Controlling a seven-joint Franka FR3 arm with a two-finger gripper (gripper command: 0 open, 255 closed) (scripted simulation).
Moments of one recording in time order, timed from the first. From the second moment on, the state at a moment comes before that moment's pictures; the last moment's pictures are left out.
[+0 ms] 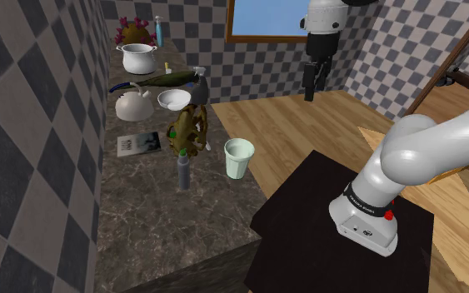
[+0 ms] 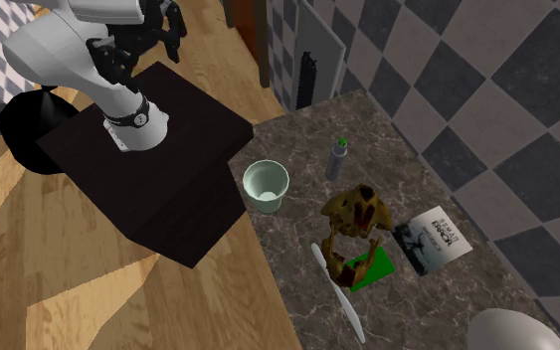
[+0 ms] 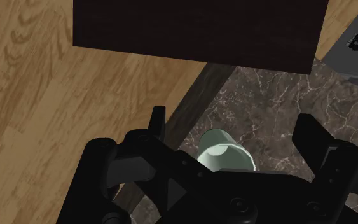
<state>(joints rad) 0.02 -0.74 0.06 -2.45 0.02 1.50 -0.01</state>
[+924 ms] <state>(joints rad) 0.07 -0.38 0.20 -2.39 0.10 1.83 0.14</state>
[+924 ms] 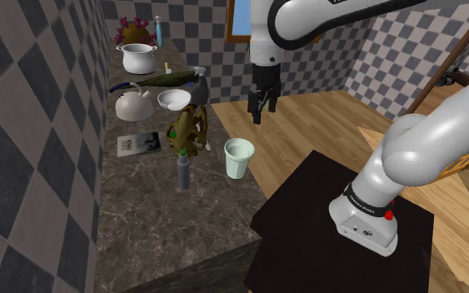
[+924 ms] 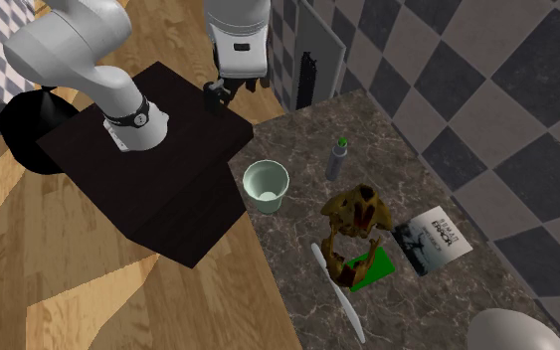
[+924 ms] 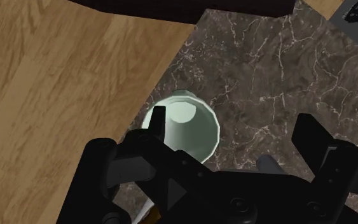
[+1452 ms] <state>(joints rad) 0.10 -0.08 0.27 -2.24 0.08 2.00 0.24</state>
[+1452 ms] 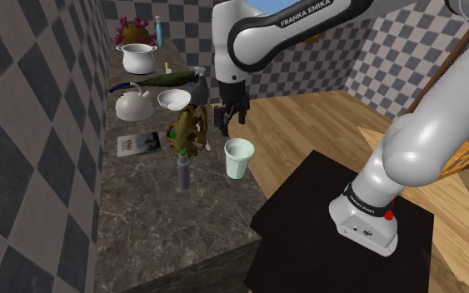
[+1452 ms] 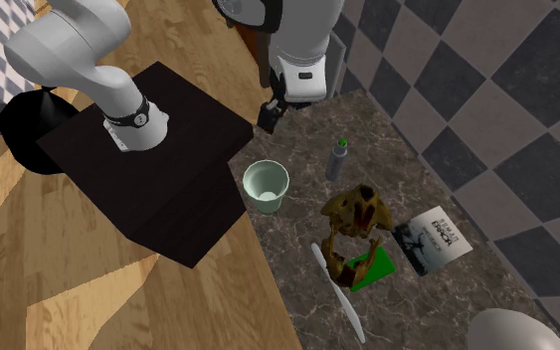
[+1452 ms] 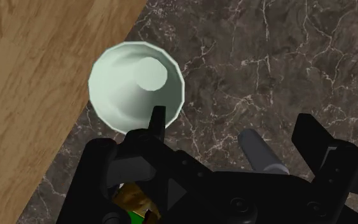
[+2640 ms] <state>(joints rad) 0.21 0.49 0.29 -1.79 -0.08 2.13 0.43</state>
